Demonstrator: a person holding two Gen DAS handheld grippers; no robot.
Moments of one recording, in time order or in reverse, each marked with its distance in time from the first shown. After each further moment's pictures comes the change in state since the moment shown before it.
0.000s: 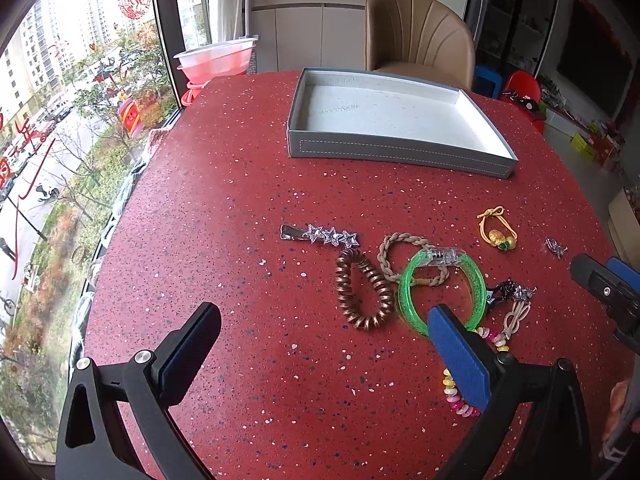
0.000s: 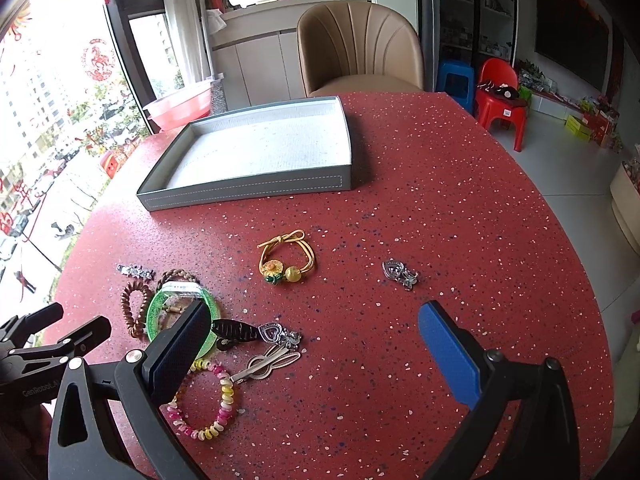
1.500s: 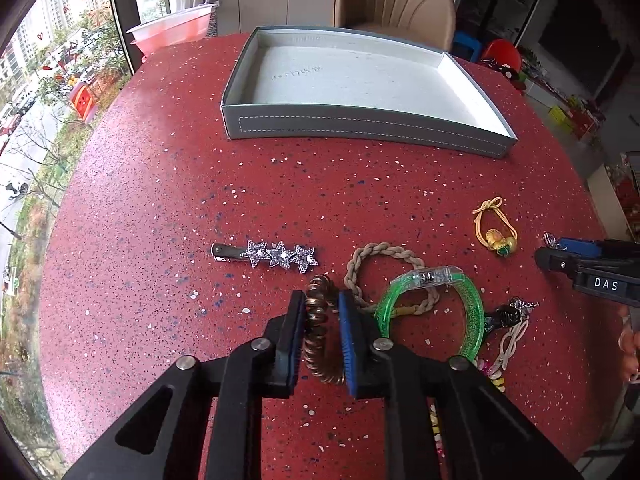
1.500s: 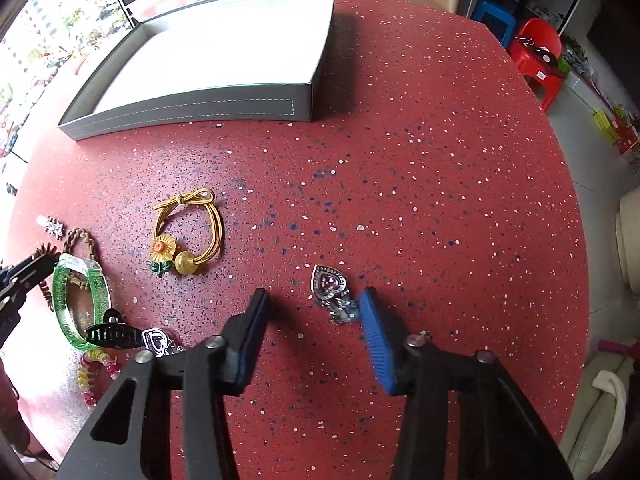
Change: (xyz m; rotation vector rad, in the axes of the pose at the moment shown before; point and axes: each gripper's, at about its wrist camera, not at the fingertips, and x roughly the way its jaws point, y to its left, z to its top) left arm 0.044 -0.024 0.034 0.054 0.145 -0.114; right arm 0.080 -0.032 0.038 -0.151 0.400 -0.047
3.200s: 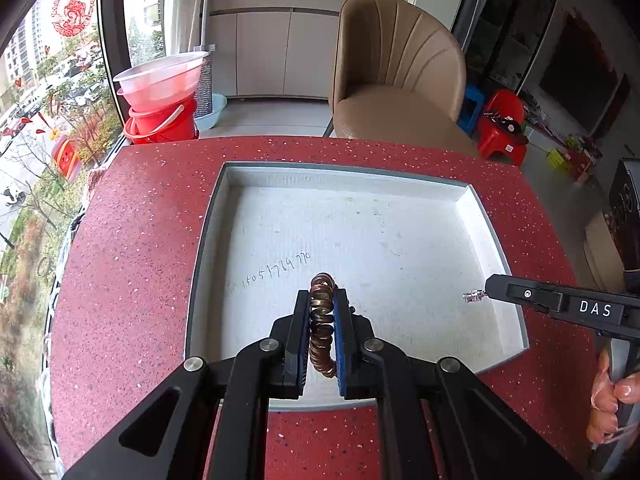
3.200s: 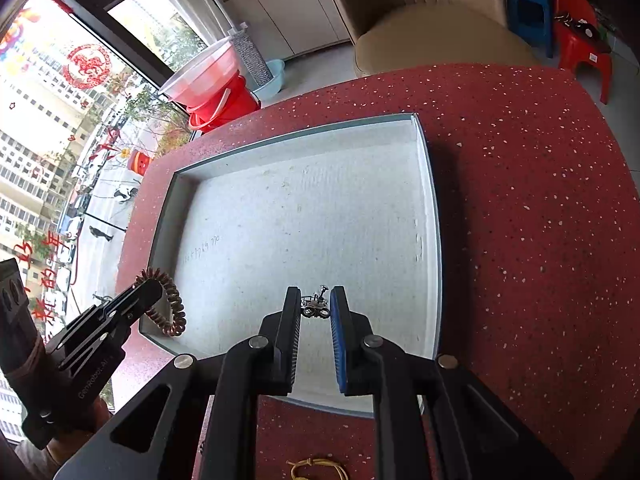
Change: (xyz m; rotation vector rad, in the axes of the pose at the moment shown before) left arm 0.037 0.007 0.188 -0.032 -0.149 -0.009; right arm 0.007 -0.009 0.195 0.144 -0.093 0.370
